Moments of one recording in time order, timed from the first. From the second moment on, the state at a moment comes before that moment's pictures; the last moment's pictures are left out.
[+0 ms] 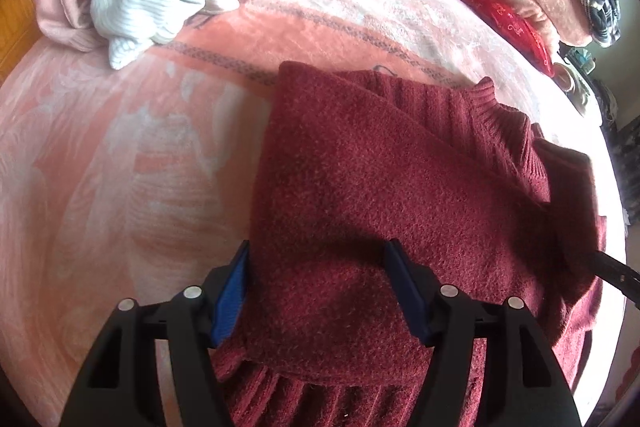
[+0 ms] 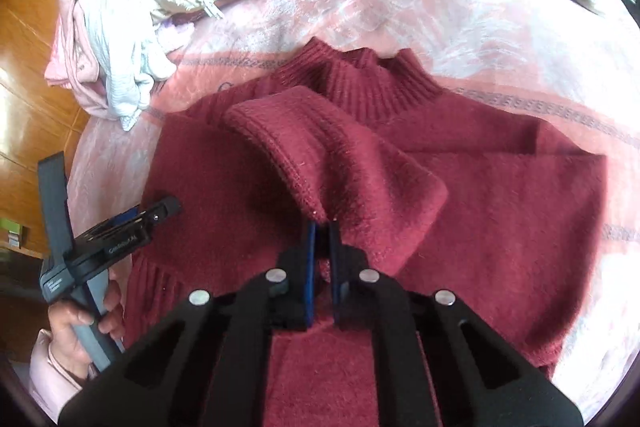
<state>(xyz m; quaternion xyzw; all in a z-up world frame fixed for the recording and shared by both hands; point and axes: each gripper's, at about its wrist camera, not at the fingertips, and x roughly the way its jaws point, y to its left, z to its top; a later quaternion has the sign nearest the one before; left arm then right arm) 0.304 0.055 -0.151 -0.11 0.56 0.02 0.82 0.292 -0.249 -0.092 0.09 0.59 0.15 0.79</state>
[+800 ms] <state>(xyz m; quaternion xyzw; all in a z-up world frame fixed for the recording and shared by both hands) 0.305 0.040 -0.144 -0.06 0.53 0.08 0.85 0.295 -0.379 -0.130 0.09 0.61 0.08 0.78</state>
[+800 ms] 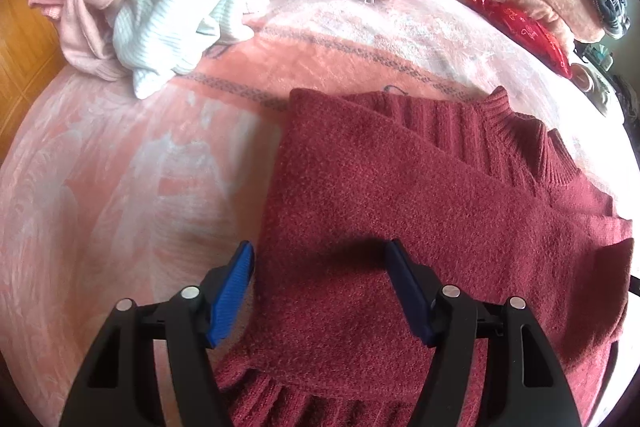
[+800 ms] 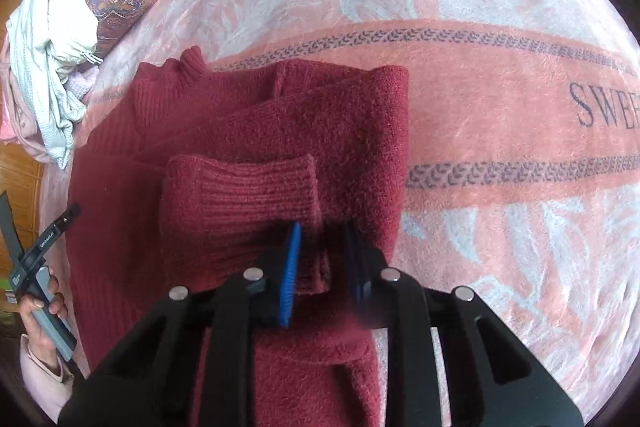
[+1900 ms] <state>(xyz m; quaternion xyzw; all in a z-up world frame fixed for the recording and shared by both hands) 0.275 0.047 -0.136 -0.01 0.56 -0.01 0.83 0.239 -0.393 -0.101 0.06 0.61 0.06 0.78</state>
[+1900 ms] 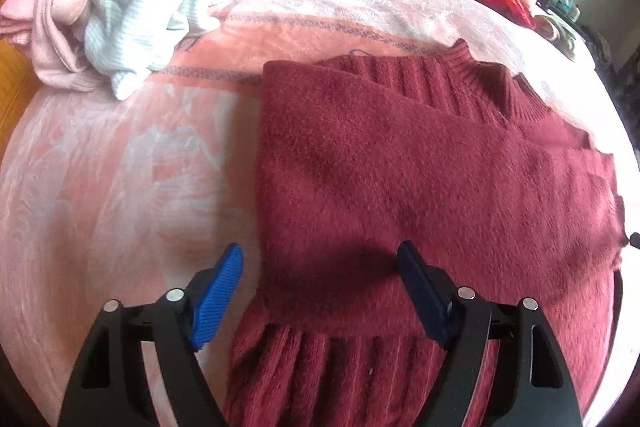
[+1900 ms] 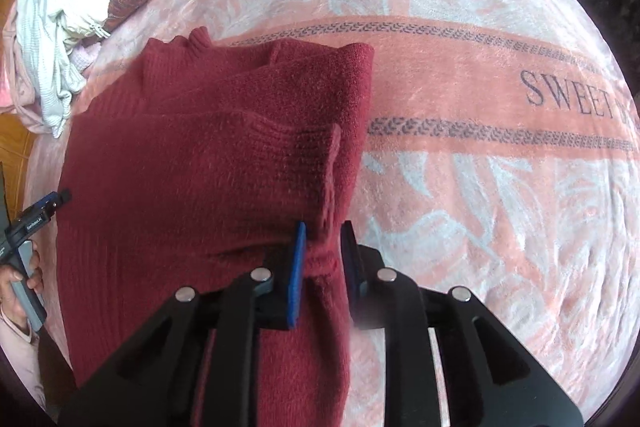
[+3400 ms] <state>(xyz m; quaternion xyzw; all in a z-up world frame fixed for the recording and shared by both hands) -0.034 0.052 -0.149 -0.07 0.69 -0.11 0.72 -0.088 -0.335 -0.127 0.10 0.72 0.15 0.67</state>
